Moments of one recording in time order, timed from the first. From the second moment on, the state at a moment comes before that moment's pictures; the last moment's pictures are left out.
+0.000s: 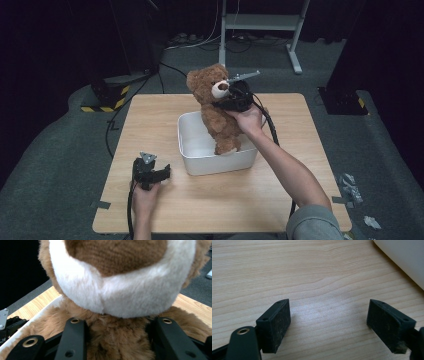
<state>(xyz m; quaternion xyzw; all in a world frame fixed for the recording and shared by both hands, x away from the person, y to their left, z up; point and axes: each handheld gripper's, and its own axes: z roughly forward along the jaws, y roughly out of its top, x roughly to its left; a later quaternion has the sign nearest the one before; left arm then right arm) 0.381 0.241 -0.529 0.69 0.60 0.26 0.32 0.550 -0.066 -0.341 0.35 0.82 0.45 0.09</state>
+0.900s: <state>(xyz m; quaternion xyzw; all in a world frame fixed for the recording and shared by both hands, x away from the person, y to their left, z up) 0.381 0.241 -0.529 0.69 0.60 0.26 0.32 0.538 -0.070 -0.340 0.34 0.82 0.45 0.08</state>
